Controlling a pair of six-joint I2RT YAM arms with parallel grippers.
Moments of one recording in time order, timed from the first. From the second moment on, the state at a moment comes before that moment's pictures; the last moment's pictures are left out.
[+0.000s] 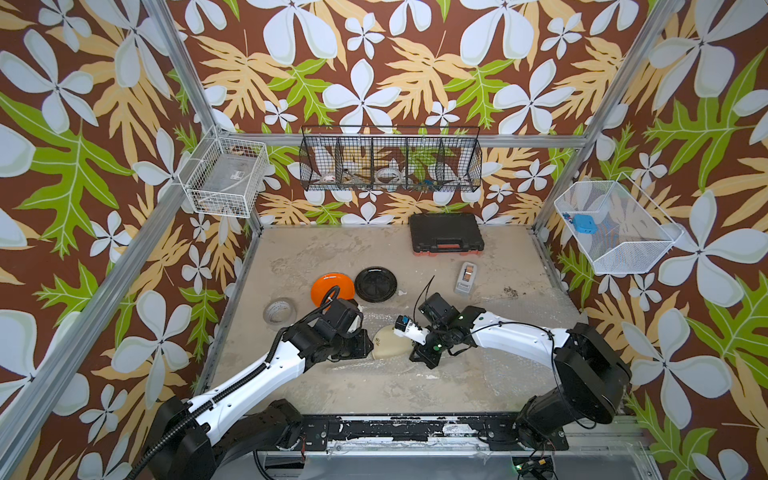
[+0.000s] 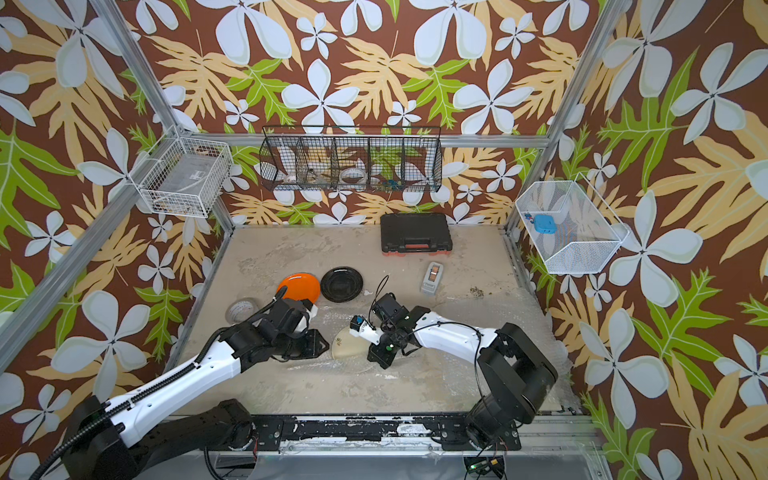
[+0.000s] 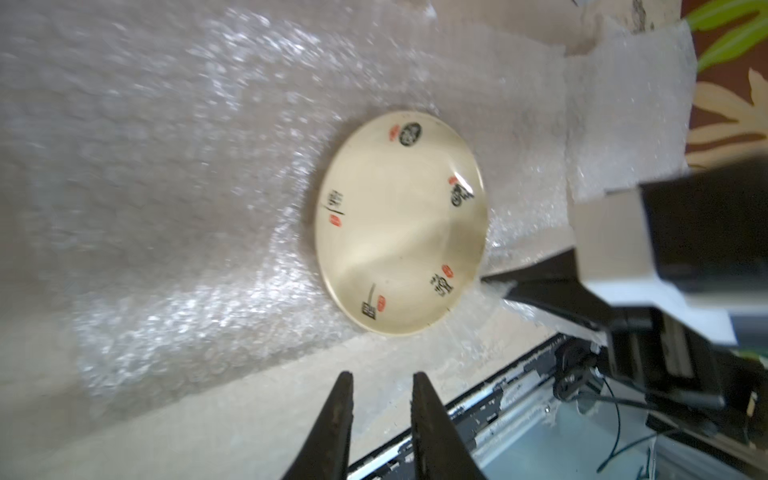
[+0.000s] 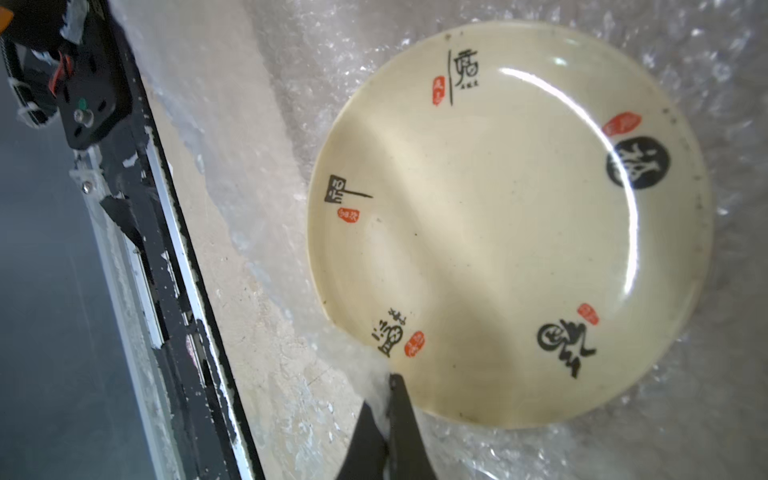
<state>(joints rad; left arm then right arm) -0.71 1.08 0.75 -0.64 0.23 -0.73 0.75 1.60 0.92 -0.55 -0.48 -0.18</state>
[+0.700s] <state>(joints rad) -0.87 1.36 0.73 -0.40 0.27 -0.80 0.65 1.69 0.93 -0.54 -0.69 0.05</state>
